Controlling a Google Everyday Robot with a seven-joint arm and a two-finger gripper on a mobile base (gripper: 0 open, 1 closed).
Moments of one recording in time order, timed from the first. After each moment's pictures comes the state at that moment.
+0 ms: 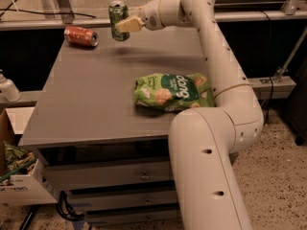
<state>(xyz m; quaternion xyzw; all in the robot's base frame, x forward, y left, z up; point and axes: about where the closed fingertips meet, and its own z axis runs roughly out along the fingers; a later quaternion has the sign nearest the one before) 0.855 0.068 0.921 -0.48 0.64 0.30 0.51</state>
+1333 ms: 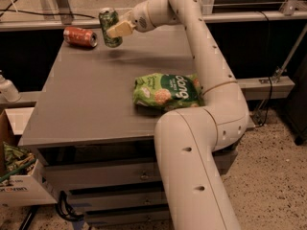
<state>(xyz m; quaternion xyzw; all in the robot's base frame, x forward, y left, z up) 0.845 0.105 0.901 -0.51 0.65 0.31 0.46</state>
